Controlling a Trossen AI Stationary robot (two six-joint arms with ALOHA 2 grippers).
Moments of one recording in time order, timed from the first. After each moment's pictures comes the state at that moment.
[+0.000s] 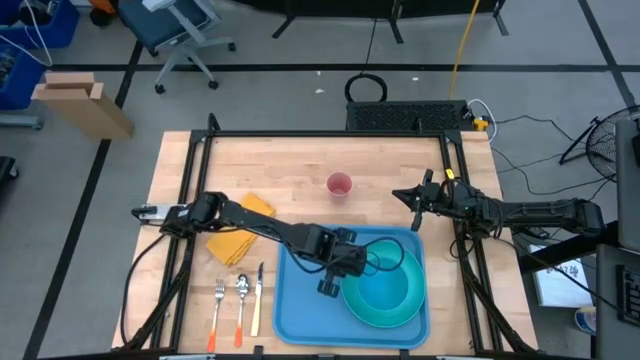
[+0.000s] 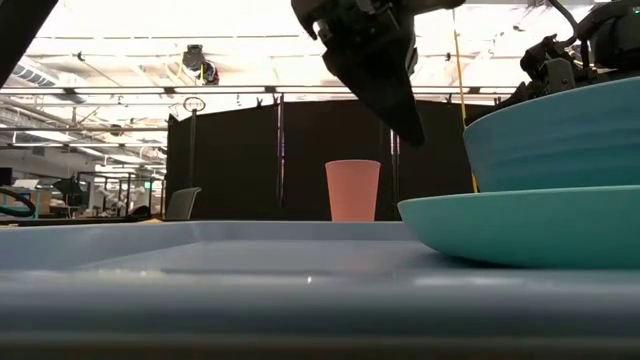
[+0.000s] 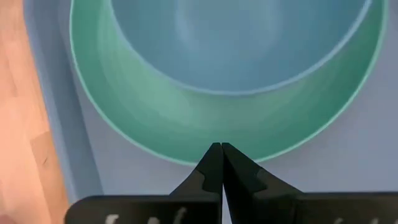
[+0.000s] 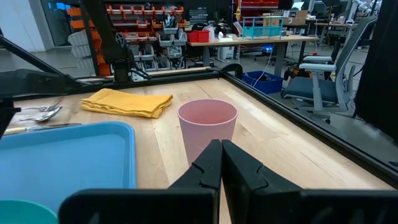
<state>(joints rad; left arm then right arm) -0.26 2.22 1.94 -0.81 -0.05 0.13 -0.14 0.42 0.02 0.32 0.19 0.04</state>
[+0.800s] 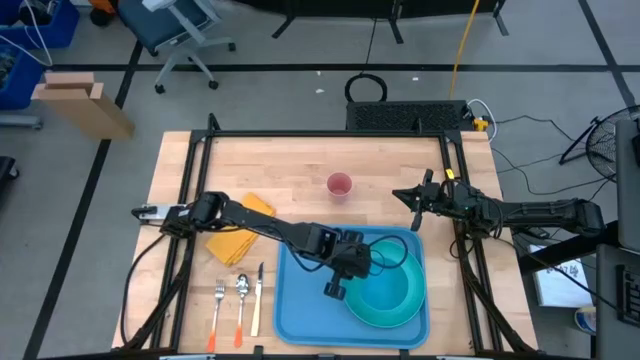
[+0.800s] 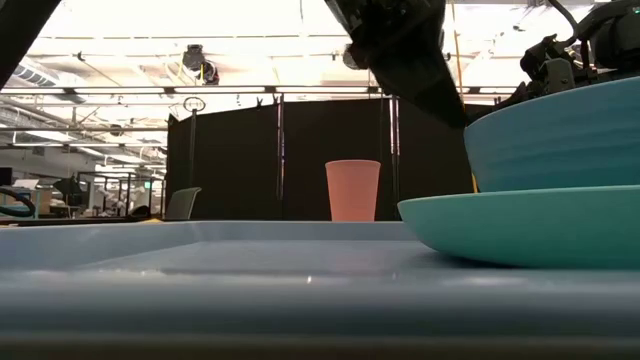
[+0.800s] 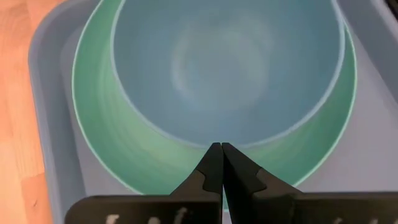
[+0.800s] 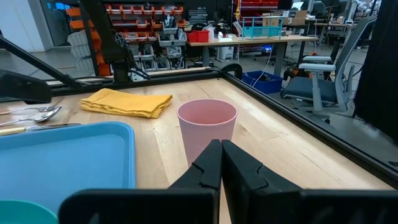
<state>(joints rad) -0.25 2.23 1.94 -0.68 0.01 0.13 -0.14 0.42 0.02 0.32 0.19 0.04</state>
